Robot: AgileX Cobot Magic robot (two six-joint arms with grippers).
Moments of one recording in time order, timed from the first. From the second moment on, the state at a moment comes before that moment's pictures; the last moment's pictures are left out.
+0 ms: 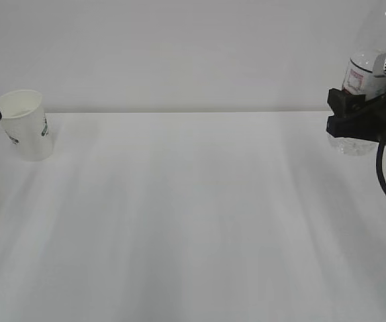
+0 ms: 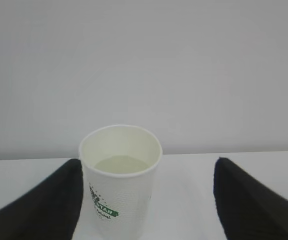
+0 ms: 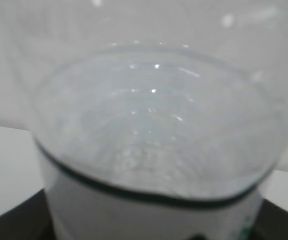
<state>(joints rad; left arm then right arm) 0.03 1.63 -0.39 0.12 -1.10 -0.13 0.17 1.58 -0.56 0.06 -0.76 -0.13</state>
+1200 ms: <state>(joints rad) 0.03 1.63 -0.39 0.13 -1.08 -0.13 0.17 1.76 -0.57 0.07 -0.88 -0.13</state>
